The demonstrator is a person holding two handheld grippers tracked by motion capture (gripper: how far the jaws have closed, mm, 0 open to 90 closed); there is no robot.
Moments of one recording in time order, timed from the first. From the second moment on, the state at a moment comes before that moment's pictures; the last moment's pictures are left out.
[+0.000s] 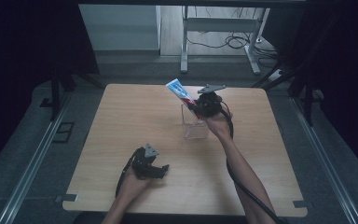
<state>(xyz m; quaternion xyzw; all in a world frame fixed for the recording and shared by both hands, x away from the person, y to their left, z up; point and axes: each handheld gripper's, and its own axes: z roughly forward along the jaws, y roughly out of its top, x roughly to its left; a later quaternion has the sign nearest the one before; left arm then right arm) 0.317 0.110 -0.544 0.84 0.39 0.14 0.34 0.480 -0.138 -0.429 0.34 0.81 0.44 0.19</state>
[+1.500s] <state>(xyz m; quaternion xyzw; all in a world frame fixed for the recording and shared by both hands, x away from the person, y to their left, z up) 0.317 0.110 -0.544 0.84 0.39 0.14 0.34 0.486 -0.145 -0.454 0.34 0.83 0.42 0.14</state>
